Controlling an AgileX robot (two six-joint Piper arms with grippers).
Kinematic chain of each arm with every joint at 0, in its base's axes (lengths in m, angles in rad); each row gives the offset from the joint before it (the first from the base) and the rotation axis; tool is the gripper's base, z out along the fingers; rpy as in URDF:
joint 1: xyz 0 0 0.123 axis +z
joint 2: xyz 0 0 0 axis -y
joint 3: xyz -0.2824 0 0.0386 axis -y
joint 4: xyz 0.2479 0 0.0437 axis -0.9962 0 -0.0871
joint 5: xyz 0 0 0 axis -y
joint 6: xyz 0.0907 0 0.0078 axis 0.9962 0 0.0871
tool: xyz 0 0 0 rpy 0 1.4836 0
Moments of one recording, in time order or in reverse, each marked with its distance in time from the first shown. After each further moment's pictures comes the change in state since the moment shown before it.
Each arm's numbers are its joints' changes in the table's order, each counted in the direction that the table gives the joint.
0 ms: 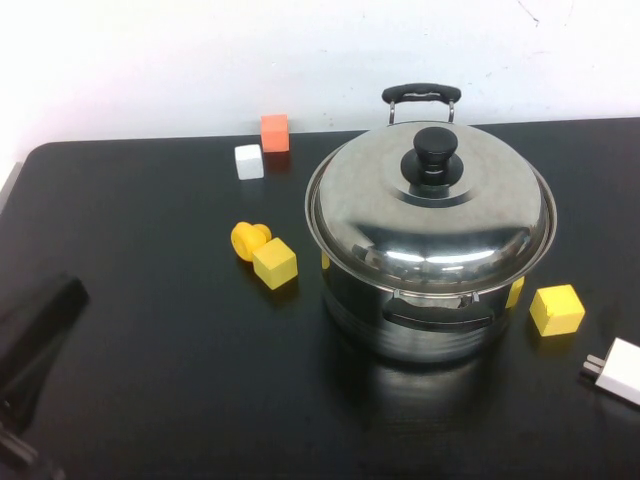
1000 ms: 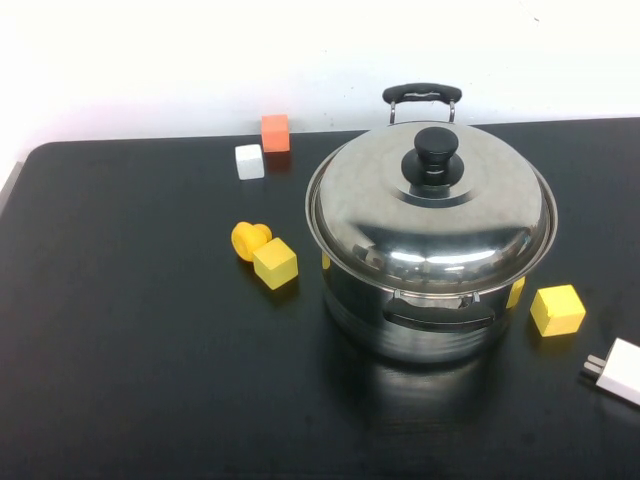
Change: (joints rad) right arm 0.000 0.000 0.000 0.000 0.000 0.000; left arm 0.000 -0.413 0.684 0.001 -0.069 0.172
